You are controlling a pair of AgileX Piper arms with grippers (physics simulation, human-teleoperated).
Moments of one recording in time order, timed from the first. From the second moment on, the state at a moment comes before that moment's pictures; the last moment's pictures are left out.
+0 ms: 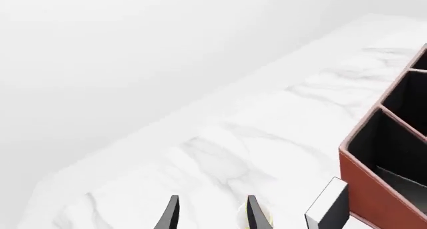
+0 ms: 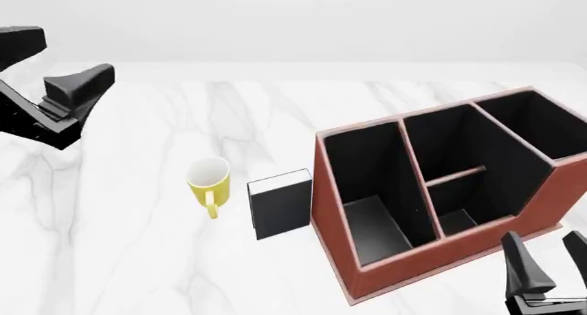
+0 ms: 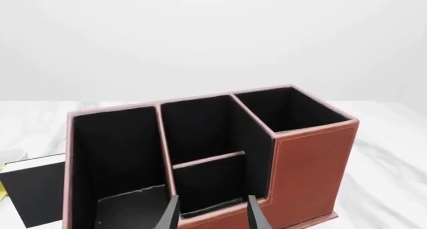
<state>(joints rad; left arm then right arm) -0.32 0.76 -0.96 0.36 0.35 0.01 0.04 0.00 -0.02 0.01</state>
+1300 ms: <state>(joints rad) -0.66 1.52 -1.35 0.58 0.61 0.03 0.06 0.00 -0.04 -0.01</state>
